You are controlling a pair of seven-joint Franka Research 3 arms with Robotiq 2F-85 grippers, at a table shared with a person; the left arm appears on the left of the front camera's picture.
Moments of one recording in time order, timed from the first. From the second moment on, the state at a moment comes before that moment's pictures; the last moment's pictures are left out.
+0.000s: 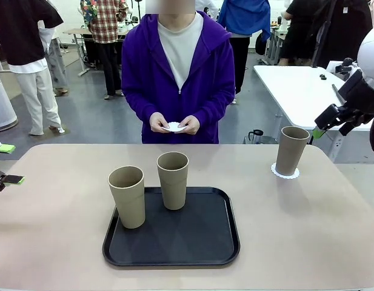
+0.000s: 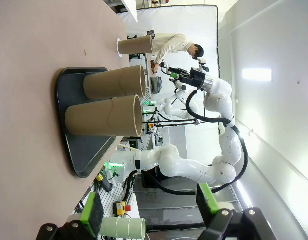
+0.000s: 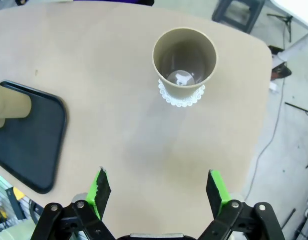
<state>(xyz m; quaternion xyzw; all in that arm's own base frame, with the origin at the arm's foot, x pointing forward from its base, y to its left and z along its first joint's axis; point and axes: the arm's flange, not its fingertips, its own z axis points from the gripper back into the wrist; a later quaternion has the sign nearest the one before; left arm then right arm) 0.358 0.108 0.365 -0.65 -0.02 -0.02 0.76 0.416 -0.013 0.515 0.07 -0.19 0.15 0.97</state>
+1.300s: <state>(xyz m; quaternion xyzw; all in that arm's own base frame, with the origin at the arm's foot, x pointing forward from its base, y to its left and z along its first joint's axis) 0.358 0.108 0.365 -0.65 -0.02 -0.02 0.76 0.412 -0.021 0.509 0.15 -0.17 0.14 0.96</state>
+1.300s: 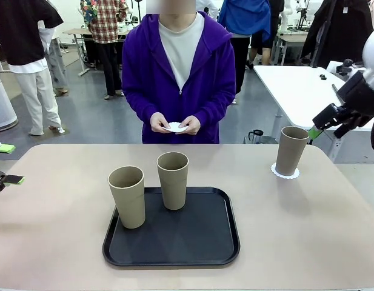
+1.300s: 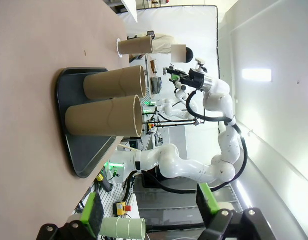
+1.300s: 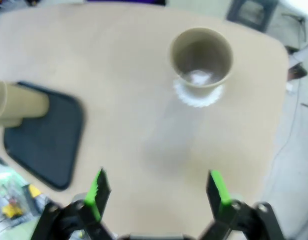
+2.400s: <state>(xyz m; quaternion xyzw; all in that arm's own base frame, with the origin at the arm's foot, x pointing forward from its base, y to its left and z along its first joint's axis) 0.358 0.108 0.365 -0.65 -0.02 -0.02 0.76 0.296 -0.192 0.334 0.66 -0.14 -0.05 0.73</state>
